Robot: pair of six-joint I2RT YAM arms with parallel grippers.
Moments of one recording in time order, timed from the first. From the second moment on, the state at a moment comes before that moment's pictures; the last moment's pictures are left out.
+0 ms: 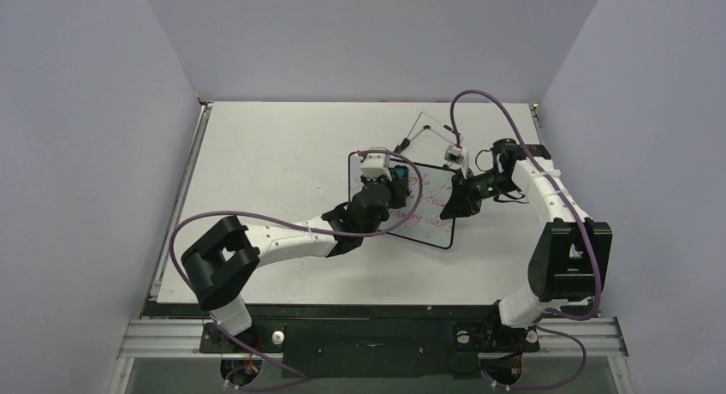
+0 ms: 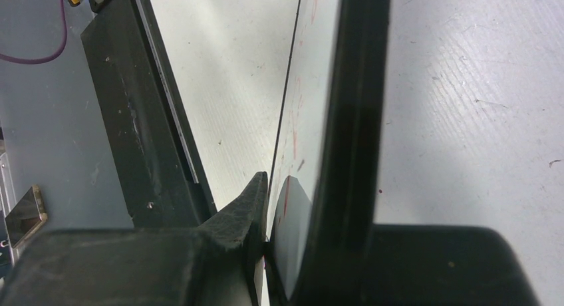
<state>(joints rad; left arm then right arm) -1.02 1.68 1.02 0.48 -0.57 -0.59 0.01 1.57 1.24 -1.21 -0.98 -0.92</state>
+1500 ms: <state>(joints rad) -1.00 1.75 1.25 0.26 -0.60 -0.53 -0.01 1.57 1.25 -1.22 -0.98 -0.92</state>
